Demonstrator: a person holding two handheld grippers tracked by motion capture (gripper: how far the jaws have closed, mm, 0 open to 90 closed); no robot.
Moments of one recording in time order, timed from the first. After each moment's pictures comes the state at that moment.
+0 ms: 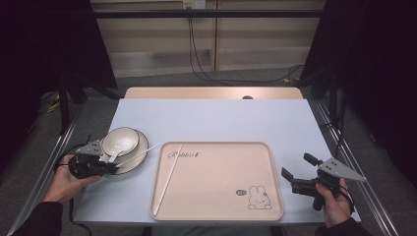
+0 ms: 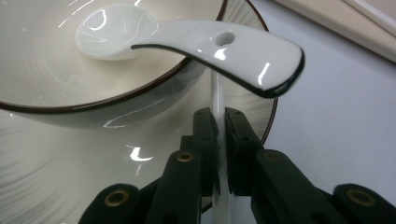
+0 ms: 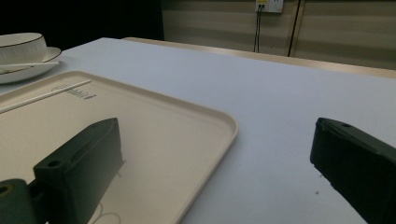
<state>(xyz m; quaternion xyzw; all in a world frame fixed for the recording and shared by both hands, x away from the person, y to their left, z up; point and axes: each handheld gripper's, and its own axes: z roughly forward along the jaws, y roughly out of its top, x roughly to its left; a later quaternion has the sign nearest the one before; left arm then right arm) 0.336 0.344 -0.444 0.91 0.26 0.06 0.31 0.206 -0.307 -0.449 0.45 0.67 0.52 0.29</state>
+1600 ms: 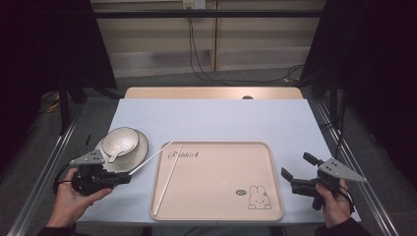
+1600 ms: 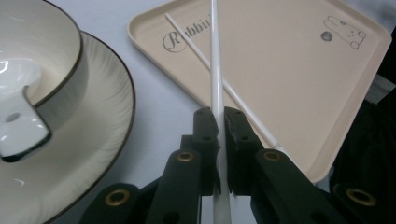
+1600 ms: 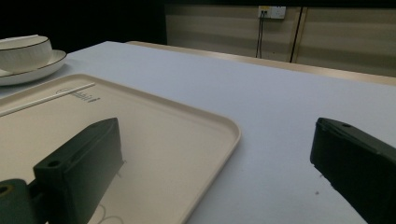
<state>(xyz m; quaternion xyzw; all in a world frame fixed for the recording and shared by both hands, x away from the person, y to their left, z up) 0.269 0.298 -0.407 0.85 0.33 0.03 0.42 0.206 -0.306 -0.448 0.44 0.67 0.52 0.30</state>
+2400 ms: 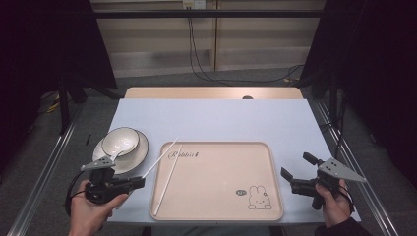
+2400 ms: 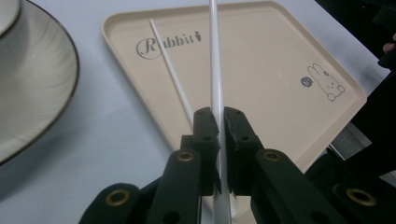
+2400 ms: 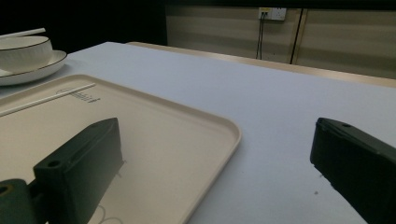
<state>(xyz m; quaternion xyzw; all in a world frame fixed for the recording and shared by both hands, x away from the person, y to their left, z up) 0.239 0.255 -0.403 0.79 0.44 0.01 0.44 0.206 -0.305 -0.448 0.44 0.67 0.52 0.30</state>
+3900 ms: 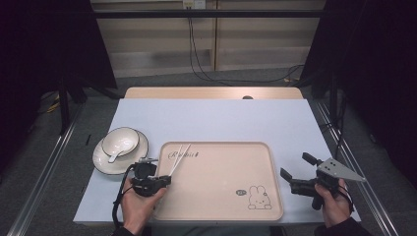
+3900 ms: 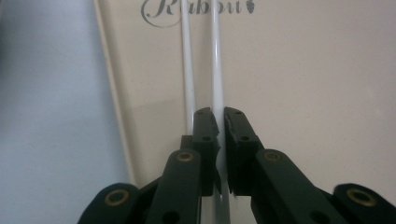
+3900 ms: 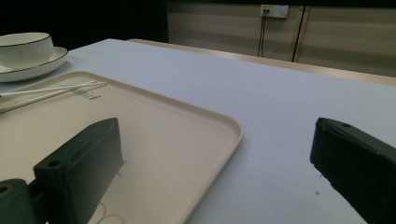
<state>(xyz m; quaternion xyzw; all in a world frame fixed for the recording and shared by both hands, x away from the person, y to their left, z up) 0.264 0.167 -0.449 0.76 0.56 0.05 0.32 0.207 -0.305 -0.449 0.44 0.67 0.52 0.30</state>
